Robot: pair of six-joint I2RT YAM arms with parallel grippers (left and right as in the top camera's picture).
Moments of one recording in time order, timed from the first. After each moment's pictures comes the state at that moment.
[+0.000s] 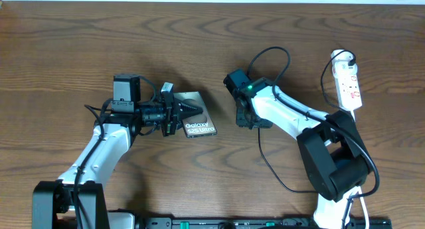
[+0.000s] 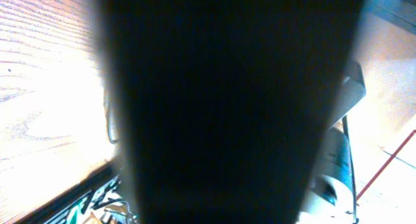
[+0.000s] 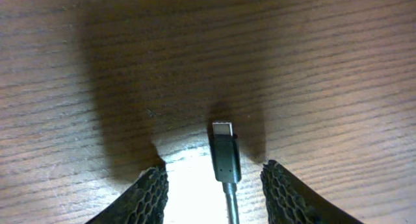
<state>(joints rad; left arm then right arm) -0.06 1.47 0.73 -0.15 1.23 -1.16 0.57 1.98 1.26 -0.83 0.20 0.69</state>
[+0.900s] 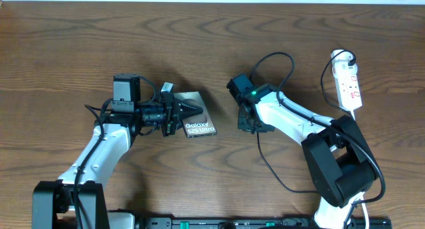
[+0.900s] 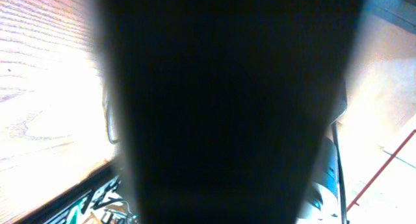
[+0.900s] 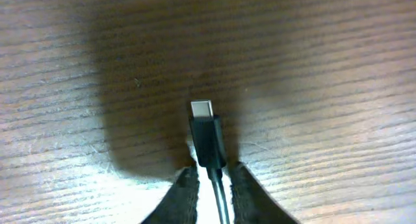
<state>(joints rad) -0.06 1.47 0.73 -0.15 1.23 -1.16 0.57 1.94 1.18 -0.80 0.16 0.68</state>
